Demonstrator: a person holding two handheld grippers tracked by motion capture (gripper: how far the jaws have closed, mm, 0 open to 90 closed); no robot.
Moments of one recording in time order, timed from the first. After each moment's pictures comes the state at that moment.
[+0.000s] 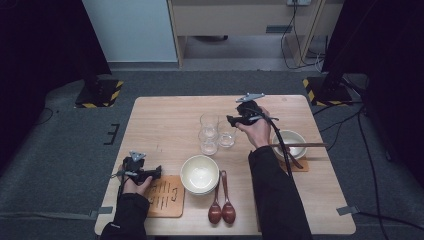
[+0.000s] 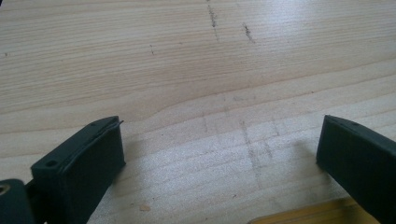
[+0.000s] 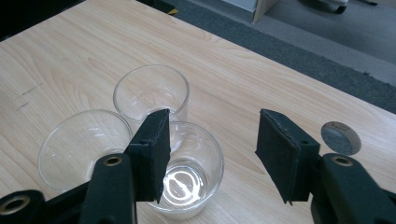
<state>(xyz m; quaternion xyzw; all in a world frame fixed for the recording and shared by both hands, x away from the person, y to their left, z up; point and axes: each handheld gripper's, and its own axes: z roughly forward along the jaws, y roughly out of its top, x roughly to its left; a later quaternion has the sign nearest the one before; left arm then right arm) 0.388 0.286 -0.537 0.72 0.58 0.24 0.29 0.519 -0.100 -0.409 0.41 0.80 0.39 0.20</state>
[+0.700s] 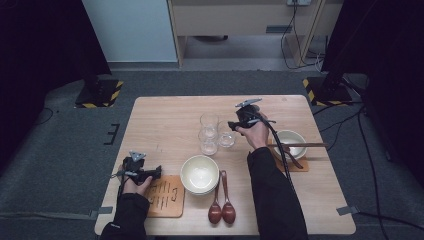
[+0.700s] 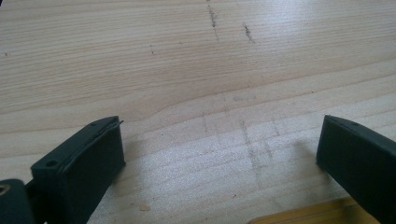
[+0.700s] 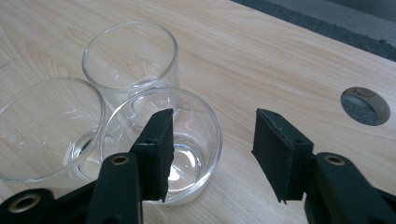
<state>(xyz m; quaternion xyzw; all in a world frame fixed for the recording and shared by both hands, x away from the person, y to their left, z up) 0.388 0.286 -0.537 0.72 0.58 0.24 0.29 0.532 -0.101 -0.443 0.43 0.81 0.35 0.17</state>
